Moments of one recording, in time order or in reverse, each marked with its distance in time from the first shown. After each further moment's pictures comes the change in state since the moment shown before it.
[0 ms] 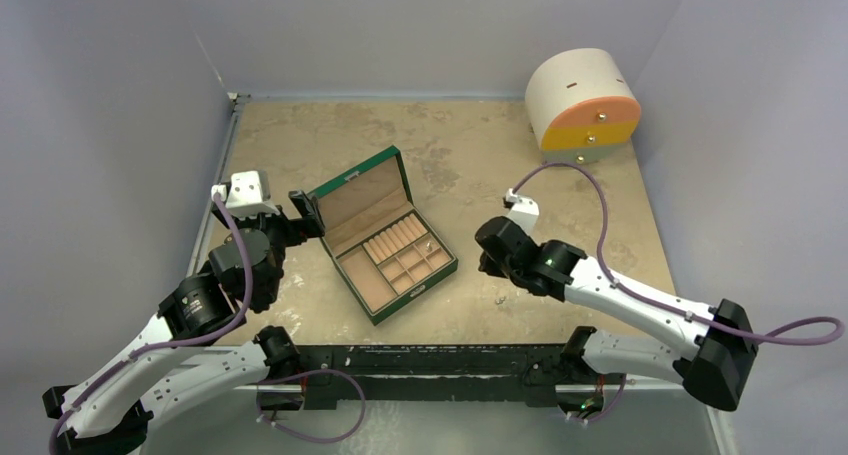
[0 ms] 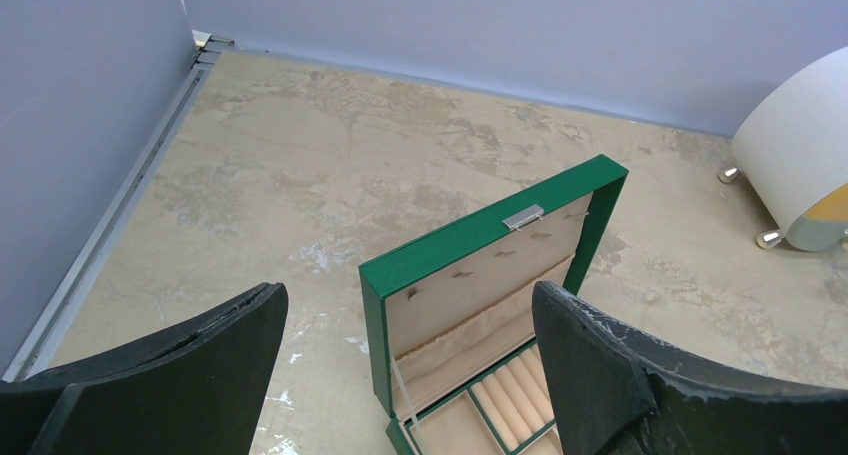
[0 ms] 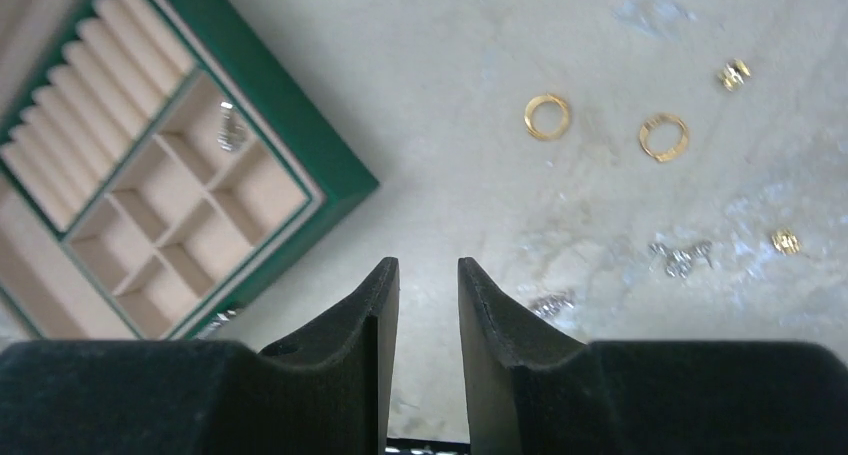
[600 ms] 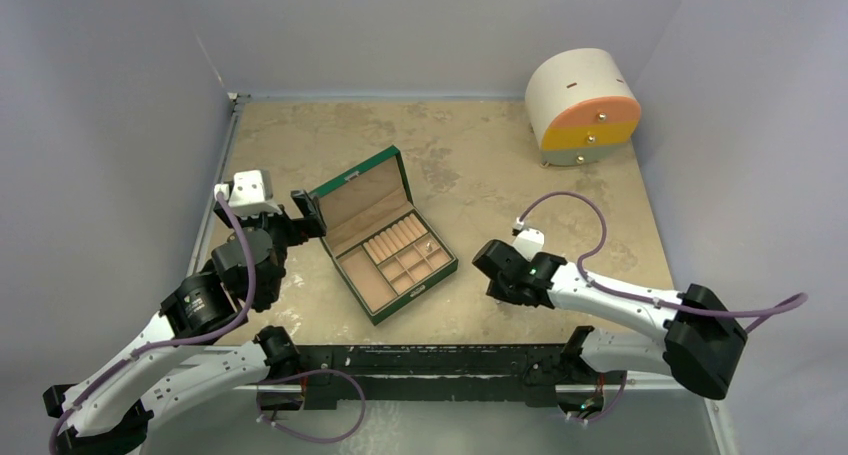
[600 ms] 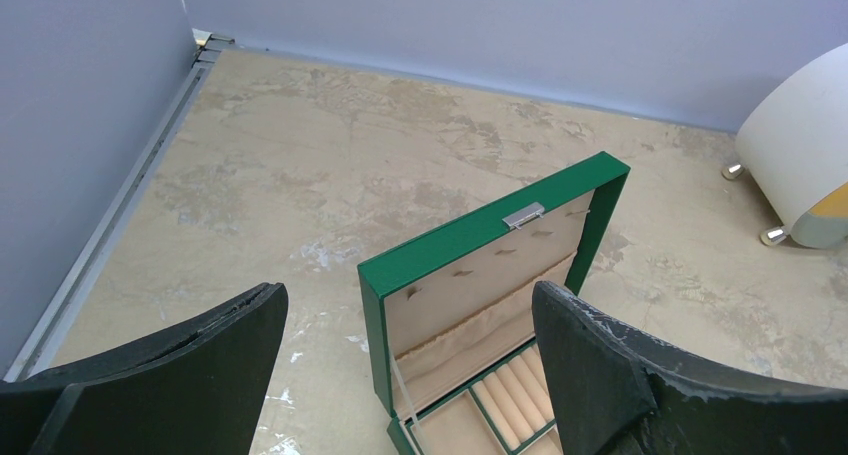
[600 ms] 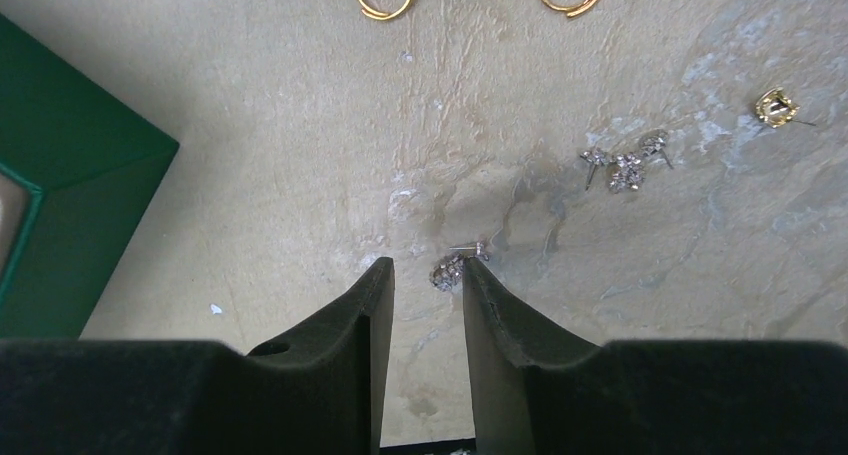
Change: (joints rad) left arm 0.000 0.009 0.000 0.000 0.000 0.000; right arm 0.000 0.061 -0.188 -0.054 -0.034 0.215
